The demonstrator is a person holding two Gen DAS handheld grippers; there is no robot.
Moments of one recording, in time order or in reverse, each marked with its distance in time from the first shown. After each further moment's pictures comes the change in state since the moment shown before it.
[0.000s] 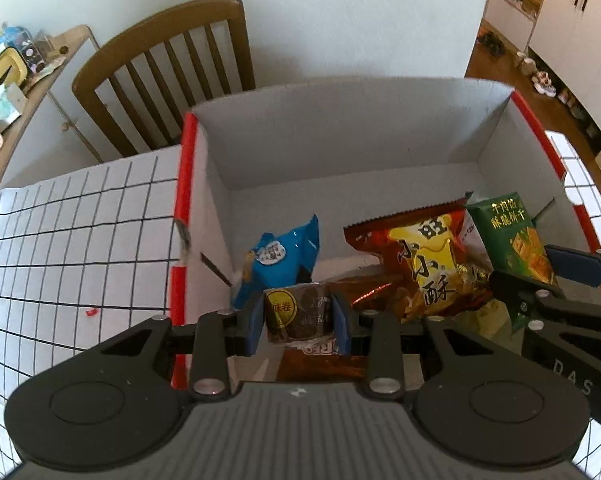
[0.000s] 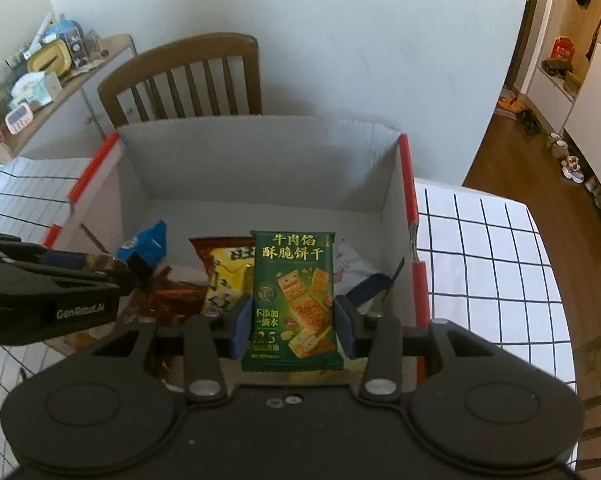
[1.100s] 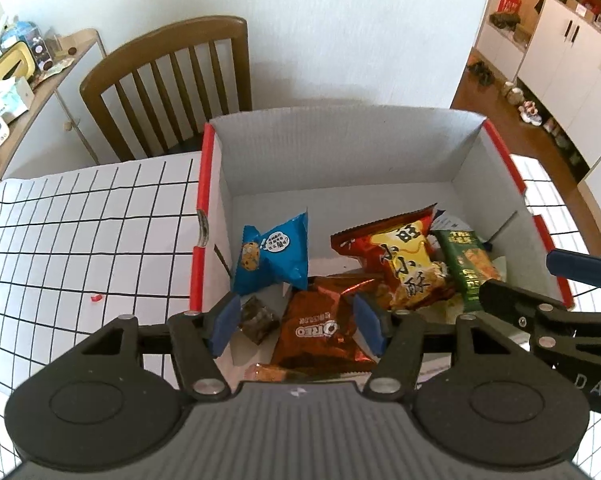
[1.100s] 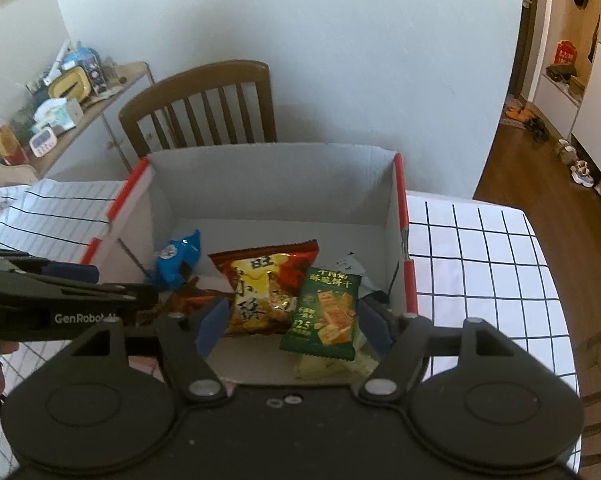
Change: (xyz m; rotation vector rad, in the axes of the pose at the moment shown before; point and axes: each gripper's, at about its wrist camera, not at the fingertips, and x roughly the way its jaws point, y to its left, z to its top) left arm -0.045 0.014 -0.019 -0.055 -0.080 -0.064; right arm -0.044 -0.005 -0.006 0.021 -0.074 0.067
